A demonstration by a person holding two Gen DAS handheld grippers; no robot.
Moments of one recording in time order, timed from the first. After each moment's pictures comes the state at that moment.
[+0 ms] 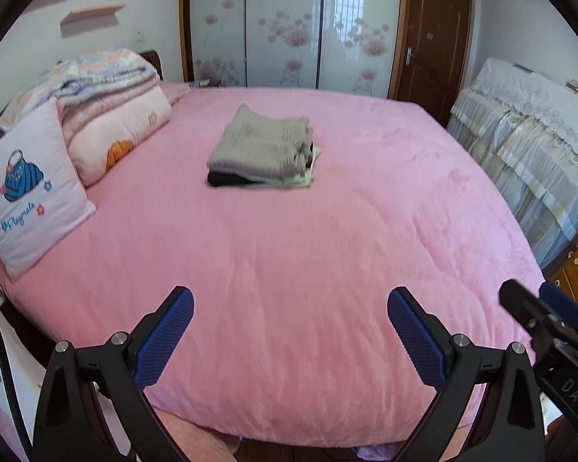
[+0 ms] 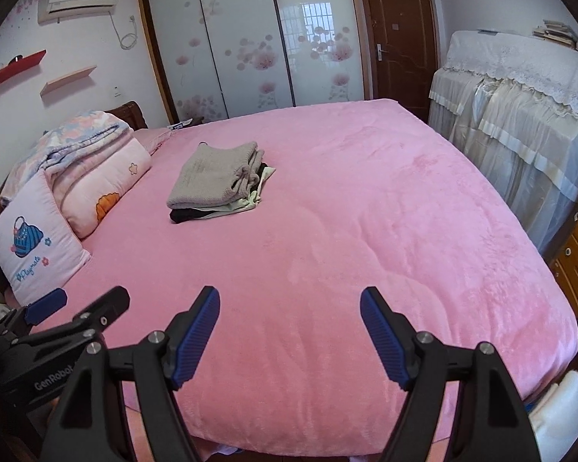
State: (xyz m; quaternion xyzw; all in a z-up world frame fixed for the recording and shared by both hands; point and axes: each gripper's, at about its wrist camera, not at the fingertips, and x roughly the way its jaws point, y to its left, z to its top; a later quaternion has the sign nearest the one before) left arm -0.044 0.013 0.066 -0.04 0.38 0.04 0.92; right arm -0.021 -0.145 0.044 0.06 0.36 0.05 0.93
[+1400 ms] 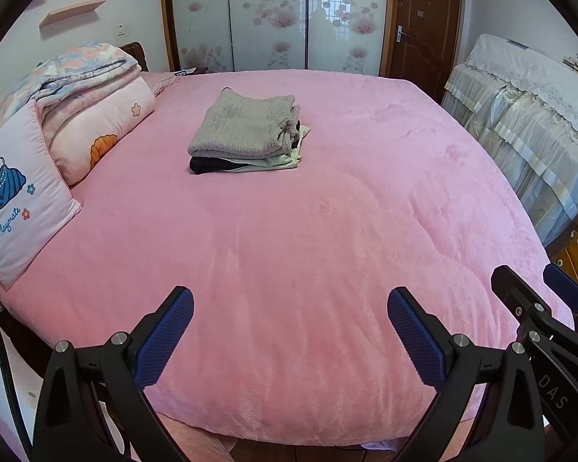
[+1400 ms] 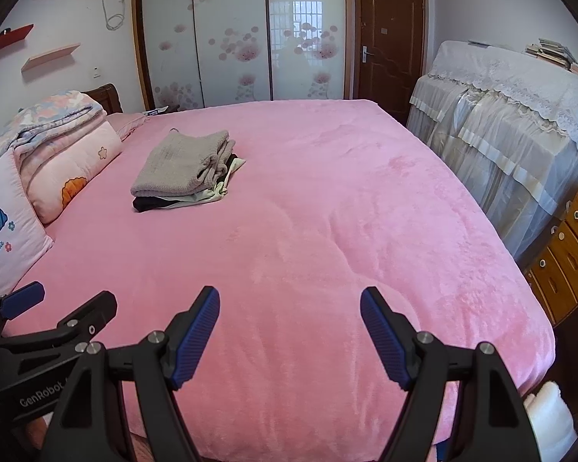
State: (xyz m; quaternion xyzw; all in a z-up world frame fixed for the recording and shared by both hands) left arm -0.013 -0.008 0.045 -0.02 0.41 0.03 0.91; right arm -0.001 -0.147 0.019 0.01 0.37 0.00 0.93
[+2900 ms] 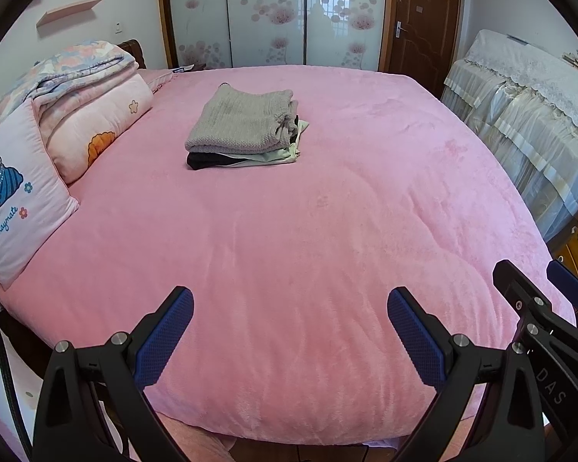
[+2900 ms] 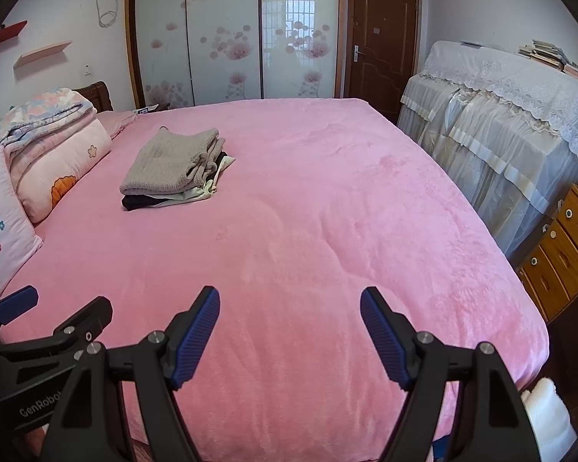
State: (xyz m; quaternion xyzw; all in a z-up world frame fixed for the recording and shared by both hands) left arm -0.010 -0.007 0.039 -0.02 0.42 0.02 0.91; right arm -0.005 -0.151 0.017 0.01 0.37 -0.01 0.93
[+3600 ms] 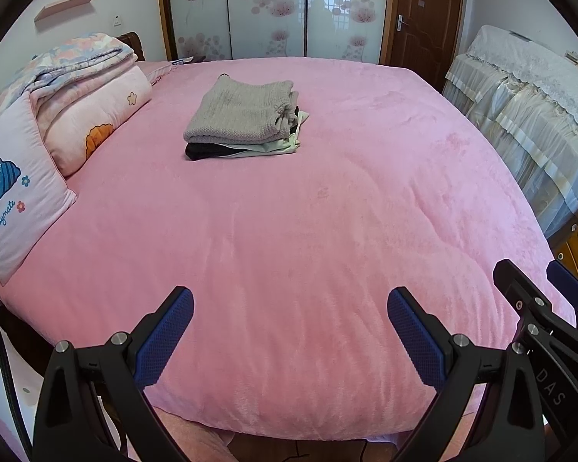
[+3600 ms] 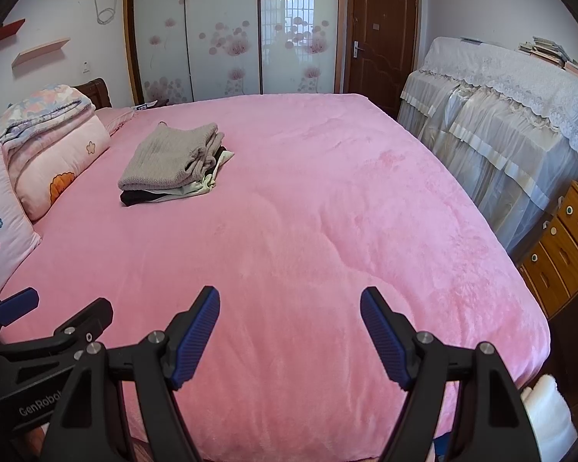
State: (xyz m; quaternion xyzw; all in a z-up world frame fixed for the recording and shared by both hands) left arm -0.006 -0.008 0.031 -0.02 0.43 0.02 0.90; right arm -0.010 -0.155 0.009 0.01 0.37 -0.01 0.93
